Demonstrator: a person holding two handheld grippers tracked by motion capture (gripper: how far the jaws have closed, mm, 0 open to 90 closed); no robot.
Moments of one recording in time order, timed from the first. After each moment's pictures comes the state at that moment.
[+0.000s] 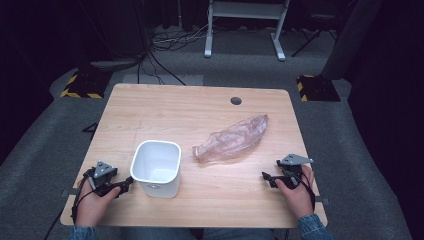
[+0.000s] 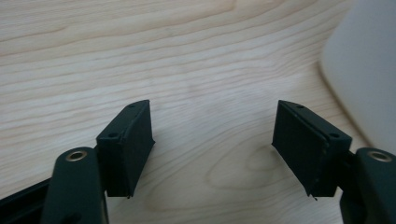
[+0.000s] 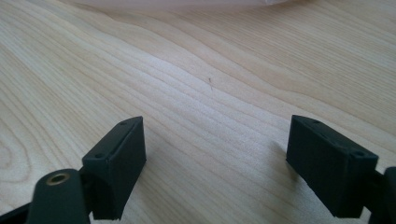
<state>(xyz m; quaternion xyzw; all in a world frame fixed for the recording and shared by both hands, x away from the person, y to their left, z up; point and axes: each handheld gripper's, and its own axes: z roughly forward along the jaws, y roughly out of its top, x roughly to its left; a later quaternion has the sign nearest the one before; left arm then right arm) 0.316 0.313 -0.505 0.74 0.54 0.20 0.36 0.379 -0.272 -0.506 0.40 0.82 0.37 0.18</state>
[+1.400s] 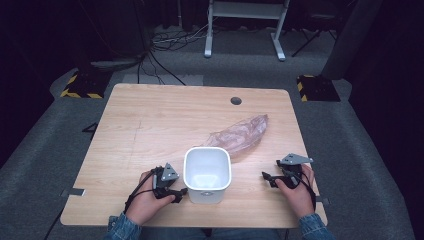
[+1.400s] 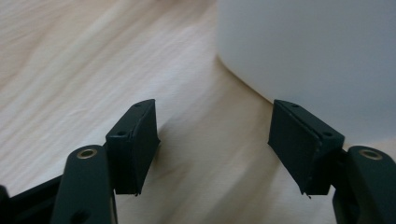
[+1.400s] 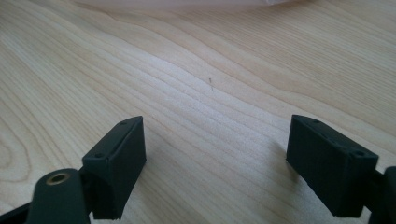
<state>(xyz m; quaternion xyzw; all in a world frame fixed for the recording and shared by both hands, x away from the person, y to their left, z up) 0.324 0.157 -0.494 0.87 0.35 0.11 0.34 0.380 -0.273 -0.505 0.40 0.82 0.37 0.18</state>
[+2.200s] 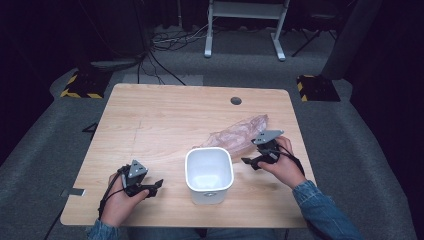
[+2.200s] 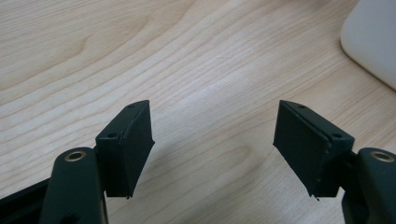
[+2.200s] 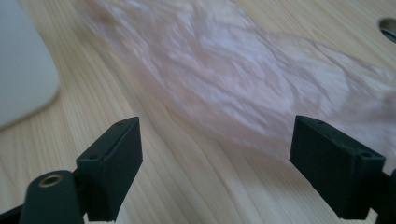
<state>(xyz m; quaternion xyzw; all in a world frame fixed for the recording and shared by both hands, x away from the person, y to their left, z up) 0.319 0.235 -0.491 0.80 0.45 0.17 0.35 0.441 -0.202 -0.456 0.22 0.90 0.35 0.15</state>
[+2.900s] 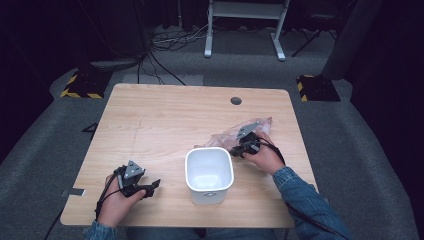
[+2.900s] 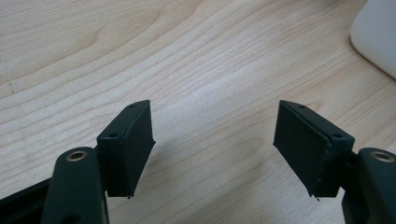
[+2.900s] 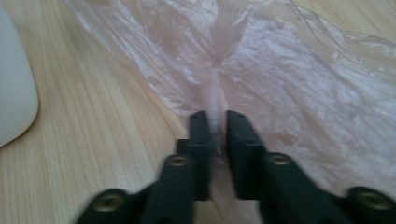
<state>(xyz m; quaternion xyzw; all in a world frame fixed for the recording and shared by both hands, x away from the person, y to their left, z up) 0.319 0.242 -0.494 0.80 0.45 0.17 0.36 0.483 -0.157 -0.482 0.20 0.93 0.31 0.06</state>
